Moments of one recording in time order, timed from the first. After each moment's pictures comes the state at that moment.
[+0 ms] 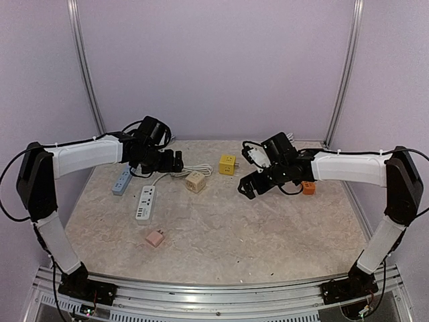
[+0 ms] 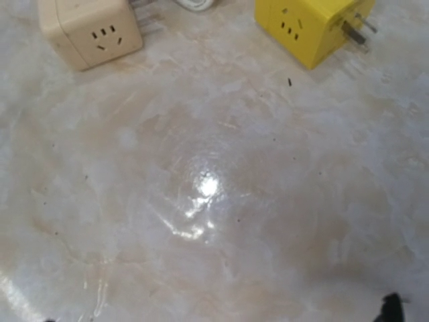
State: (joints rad) left arm -0.56 1.74 1.34 -0.50 -0.14 -0.45; right arm 0.69 1.70 1.18 -0.30 -0.03 0.05
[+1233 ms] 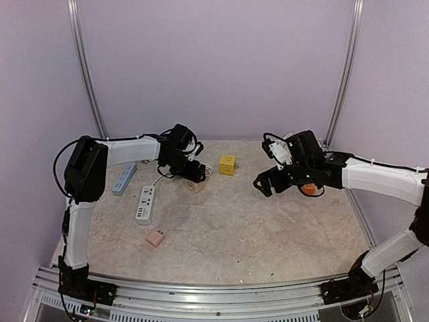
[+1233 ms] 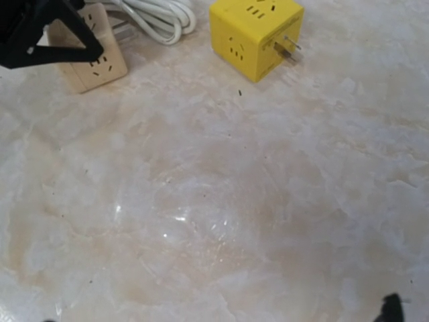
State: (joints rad) left arm -0.58 2.21 1.75 -0.53 0.09 -0.09; right arm 0.66 1.41 1.02 -0.31 0.02 0.07
